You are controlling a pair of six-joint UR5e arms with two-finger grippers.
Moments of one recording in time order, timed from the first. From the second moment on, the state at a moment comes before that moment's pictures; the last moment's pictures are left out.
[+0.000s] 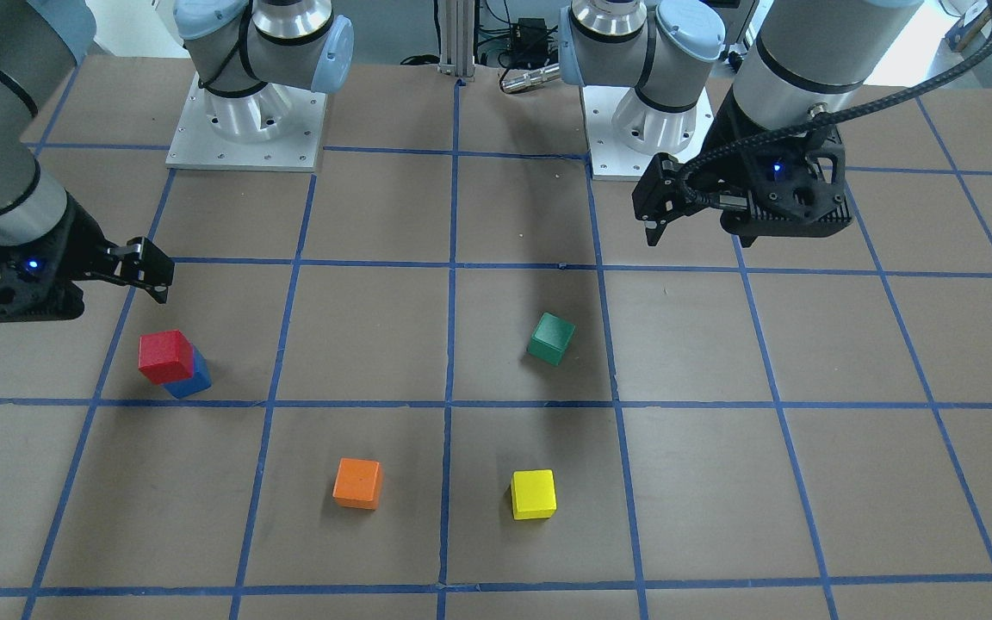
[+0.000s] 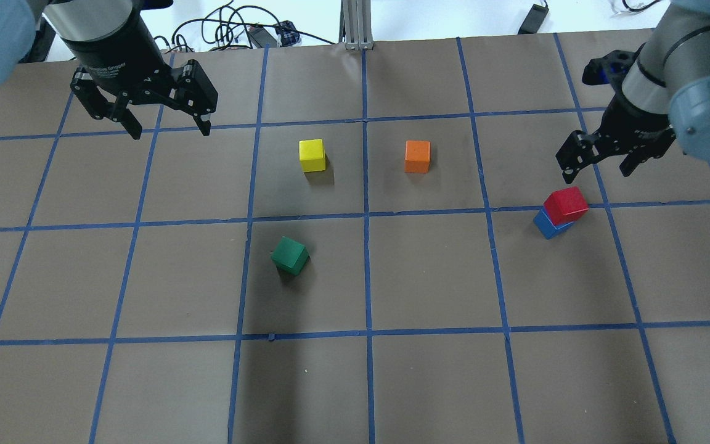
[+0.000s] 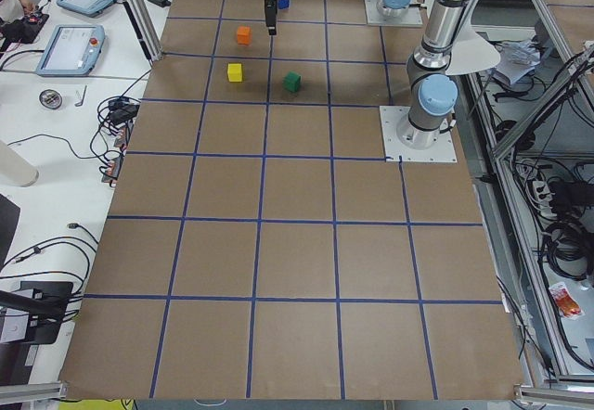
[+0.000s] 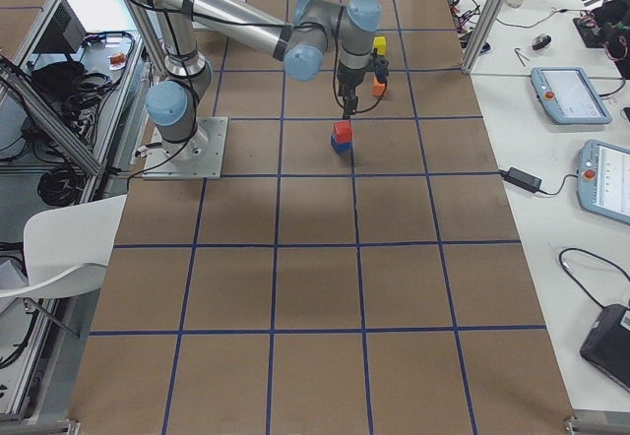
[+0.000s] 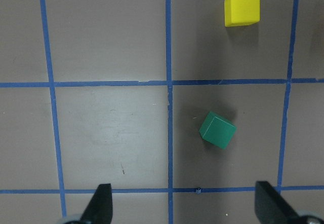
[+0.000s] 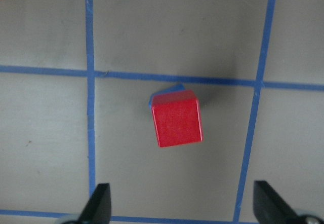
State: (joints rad) left arm -1.58 -1.66 -1.43 -1.66 1.57 -0.01; right arm 1.34 -1.49 1.73 -1.73 -1.59 -0.27
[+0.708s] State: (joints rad) left arm -1.58 -1.66 -1.43 -1.66 1.57 -0.01; right arm 1.51 -1.56 1.54 -1.46 -1.59 0.03
